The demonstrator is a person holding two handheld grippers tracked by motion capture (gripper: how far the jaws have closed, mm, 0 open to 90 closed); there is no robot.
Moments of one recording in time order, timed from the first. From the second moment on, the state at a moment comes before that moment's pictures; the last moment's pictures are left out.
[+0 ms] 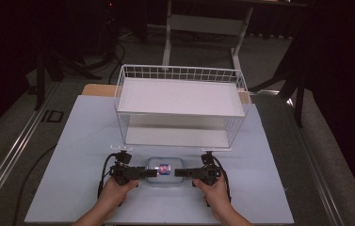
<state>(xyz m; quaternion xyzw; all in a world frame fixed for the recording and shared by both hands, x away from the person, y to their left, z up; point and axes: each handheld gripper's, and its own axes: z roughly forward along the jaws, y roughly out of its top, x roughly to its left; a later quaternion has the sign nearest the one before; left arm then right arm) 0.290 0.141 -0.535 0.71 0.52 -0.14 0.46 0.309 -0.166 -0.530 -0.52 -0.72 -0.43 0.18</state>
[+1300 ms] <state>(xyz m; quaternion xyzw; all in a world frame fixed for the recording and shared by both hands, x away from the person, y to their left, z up) 0.269 0.117 -0.490 0.73 0.50 -0.01 0.47 0.289 -0.169 -0.495 -0.49 -0.73 -0.47 0.08</state>
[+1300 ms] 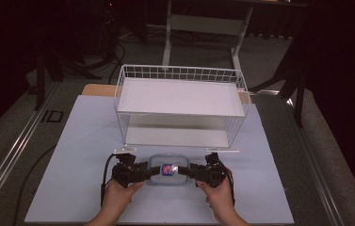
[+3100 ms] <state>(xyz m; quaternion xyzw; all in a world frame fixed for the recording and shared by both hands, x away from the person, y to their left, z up) 0.371 0.103 -0.522 0.70 0.48 0.05 0.53 0.393 -0.182 -0.512 -0.52 -0.69 -0.51 0.02</state>
